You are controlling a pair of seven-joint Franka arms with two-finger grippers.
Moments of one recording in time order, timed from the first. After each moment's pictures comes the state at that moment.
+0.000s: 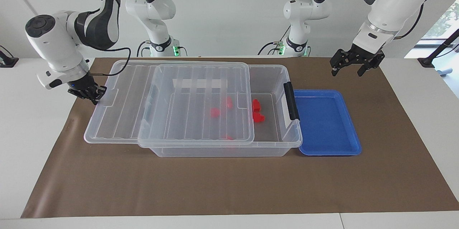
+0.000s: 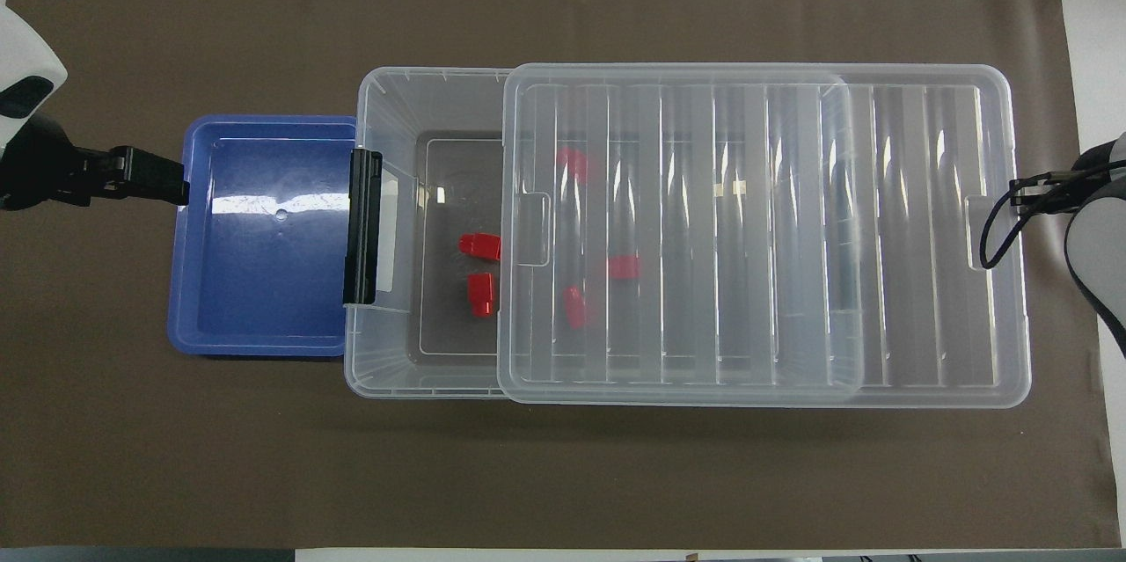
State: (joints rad) left arm -0.01 -0.01 -0.11 -1.61 -0.03 1.60 -0.05; right arm -0.12 0.05 -0.06 -1.91 -0.06 1.97 -0.11
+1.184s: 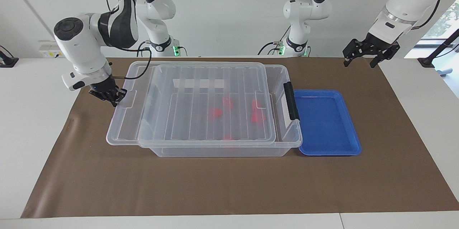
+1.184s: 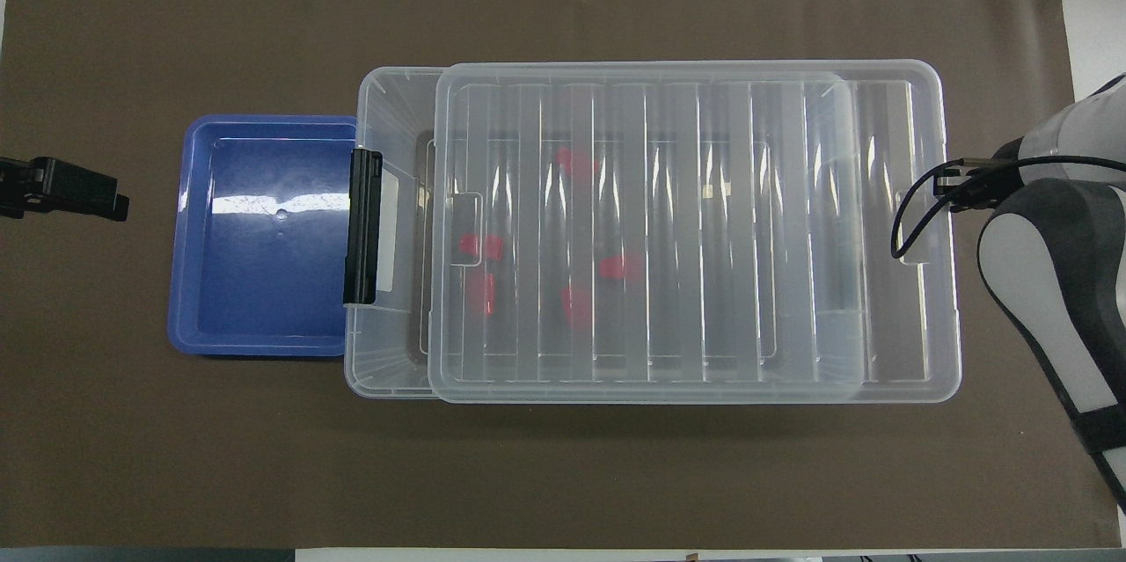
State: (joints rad) left arm -0.05 -0.01 -0.02 -1.54 -0.03 1.49 0.05; right arm -0.12 0.05 0.08 -1.92 -0.06 1.97 0.11
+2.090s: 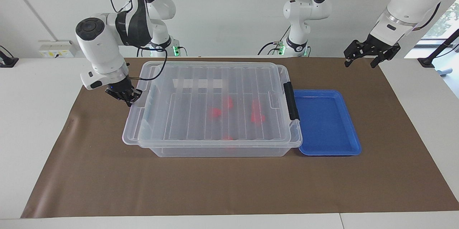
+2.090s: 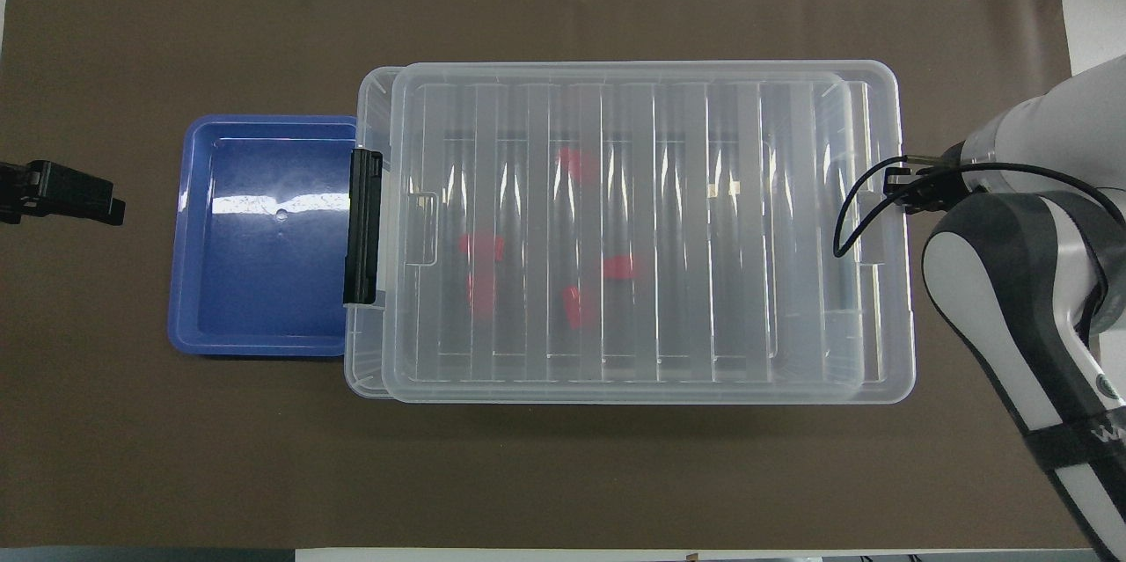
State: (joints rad) left arm -0.04 -0.01 -0.01 -1.55 -0.03 1.48 0.05; right arm -0.12 0.04 0.16 -1.93 -0.06 1.97 0.25
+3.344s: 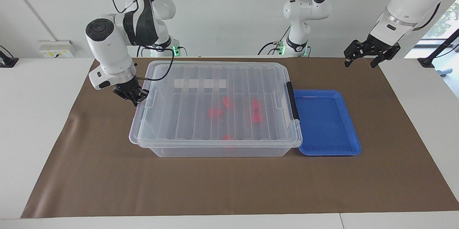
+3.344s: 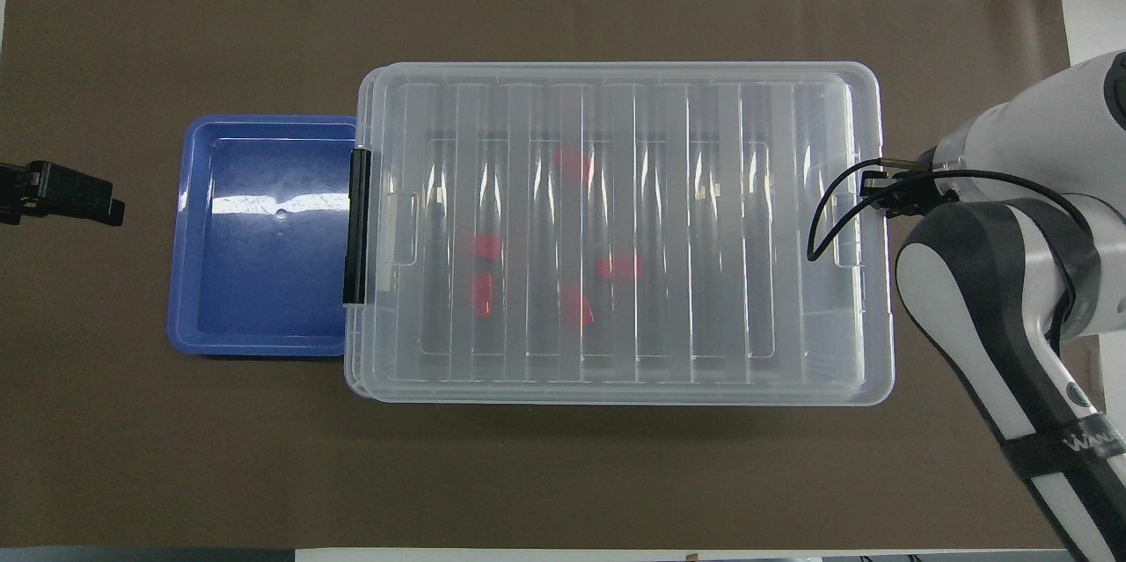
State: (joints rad) left arm -0.04 -0.01 -0.01 -1.55 -0.03 1.48 0.05; right arm -0.12 0.04 0.19 -1.93 -0.06 1.97 0.31
